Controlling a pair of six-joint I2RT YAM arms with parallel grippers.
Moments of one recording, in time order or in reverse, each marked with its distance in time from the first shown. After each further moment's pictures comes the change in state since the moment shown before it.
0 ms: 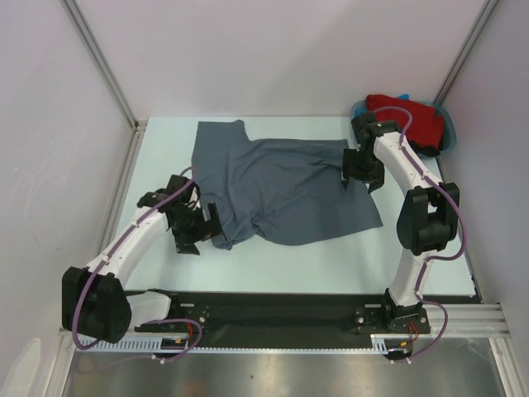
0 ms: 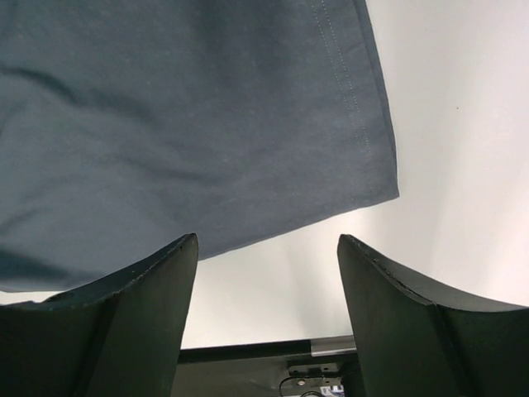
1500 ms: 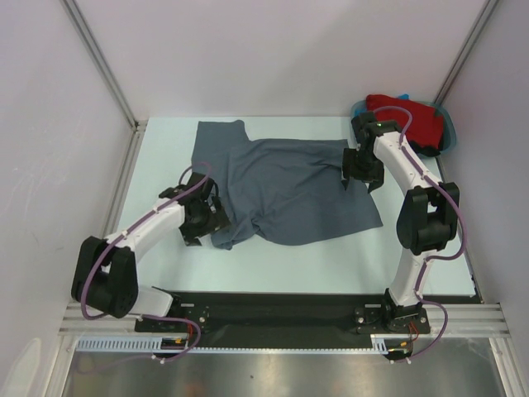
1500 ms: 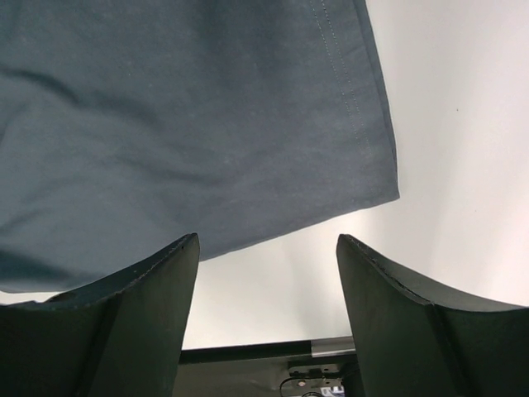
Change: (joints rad) left arm -0.119 0.155 -0.024 0.212 -0.299 -0.246; right arm 0.000 0.003 0.005 0.001 0.000 0.000
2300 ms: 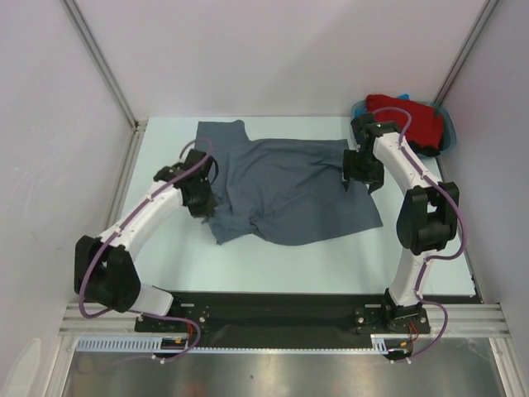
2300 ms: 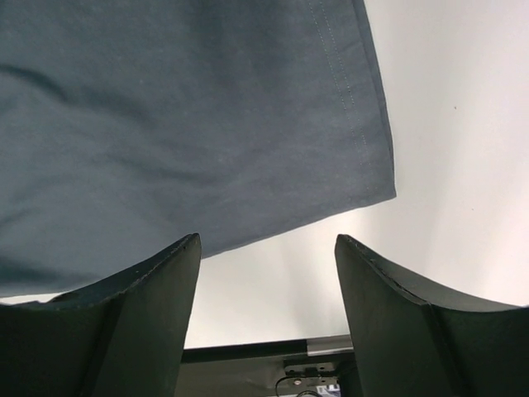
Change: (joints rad) left arm 0.000 0.049 0.203 -0.100 -0.051 0.115; right arm 0.000 0.001 -0.007 0.000 0.005 -0.007
